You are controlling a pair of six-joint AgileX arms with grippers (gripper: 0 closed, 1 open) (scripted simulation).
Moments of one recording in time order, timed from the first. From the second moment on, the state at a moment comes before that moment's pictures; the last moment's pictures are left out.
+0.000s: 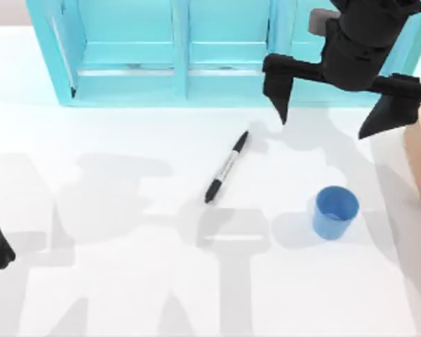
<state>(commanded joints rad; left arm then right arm) 0.00 0.00 0.00 0.00 0.00 0.00 0.47 2.04 1.93 -1.35 -0.06 0.65</state>
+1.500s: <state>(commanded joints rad) 0.00 0.00 0.00 0.00 0.00 0.00 0.60 2.53 2.02 -0.89 -0.10 1.08</state>
